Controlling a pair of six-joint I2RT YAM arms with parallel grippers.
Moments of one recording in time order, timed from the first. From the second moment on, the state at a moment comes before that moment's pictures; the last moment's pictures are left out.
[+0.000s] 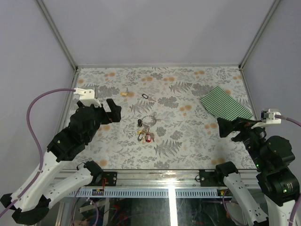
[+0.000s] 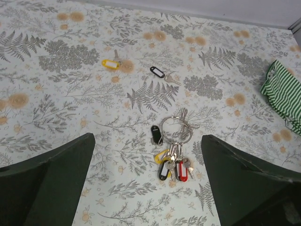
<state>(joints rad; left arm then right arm) -0.67 0.72 1.04 -0.64 -0.45 -0.42 0.27 0.37 1.11 -0.84 0.05 0.33</state>
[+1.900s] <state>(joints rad) -0.63 1.65 1.22 -0.52 -0.03 -0.23 0.27 0.62 0.71 -0.72 -0.27 0.53</state>
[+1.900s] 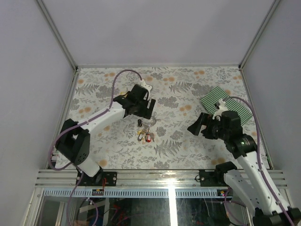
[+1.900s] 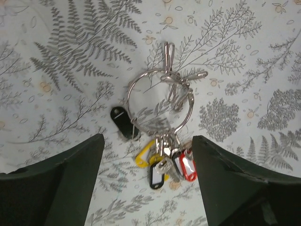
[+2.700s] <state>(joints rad) -0.53 0.92 0.84 -0.53 -0.05 -0.29 0.68 1.49 0.63 0.23 -0.11 1.05</state>
